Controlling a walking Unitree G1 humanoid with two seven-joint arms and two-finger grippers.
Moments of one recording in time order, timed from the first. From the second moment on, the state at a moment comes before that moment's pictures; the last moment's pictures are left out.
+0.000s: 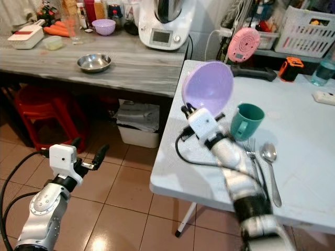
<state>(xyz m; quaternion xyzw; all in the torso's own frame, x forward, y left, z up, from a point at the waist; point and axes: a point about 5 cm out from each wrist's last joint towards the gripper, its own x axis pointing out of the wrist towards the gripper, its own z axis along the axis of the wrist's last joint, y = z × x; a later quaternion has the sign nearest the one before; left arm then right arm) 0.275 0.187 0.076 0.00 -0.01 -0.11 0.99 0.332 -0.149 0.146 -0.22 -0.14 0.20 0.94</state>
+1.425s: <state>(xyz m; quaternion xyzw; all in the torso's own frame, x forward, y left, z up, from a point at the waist) 0.289 0.183 0.090 -0.01 -0.03 -0.09 0.99 0.282 -0.138 0.145 -0.11 -0.12 0.13 0.98</state>
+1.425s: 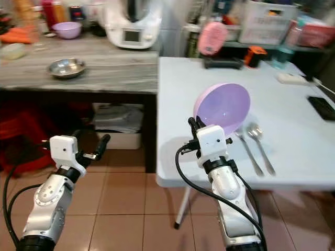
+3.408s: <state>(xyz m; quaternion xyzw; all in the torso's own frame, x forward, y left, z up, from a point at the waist) 0.292 0.172 0.085 -0.02 -0.03 -0.11 0.99 0.273 -0.143 0.145 -0.11 -0.12 0.13 0.98</state>
